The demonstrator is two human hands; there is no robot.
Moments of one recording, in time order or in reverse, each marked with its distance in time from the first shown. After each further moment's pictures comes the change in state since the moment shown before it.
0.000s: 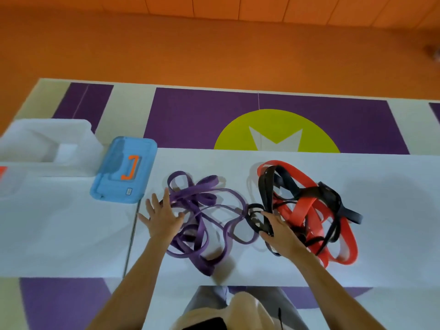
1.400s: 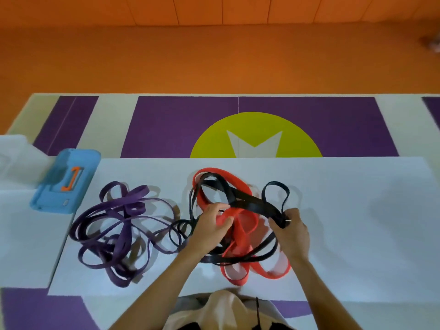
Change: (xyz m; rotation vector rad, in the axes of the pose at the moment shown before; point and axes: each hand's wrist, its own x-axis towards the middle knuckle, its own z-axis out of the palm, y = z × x) left_hand -0.153 0.346 0.067 -0.583 -0.240 0.414; right_hand -0.042 0.188 -0.174 0.342 0.450 0.348
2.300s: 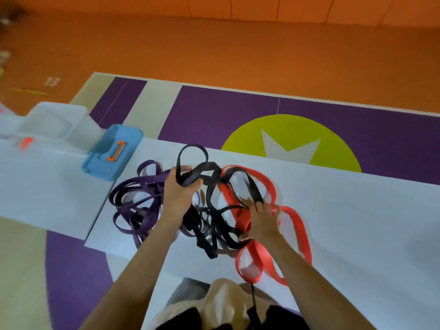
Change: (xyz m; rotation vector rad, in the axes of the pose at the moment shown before) left_hand -0.025 0.005 -0.112 -0.469 0.658 -0.189; right_hand 0.019 -0.063 0.109 -0.976 -0.530 -0.596
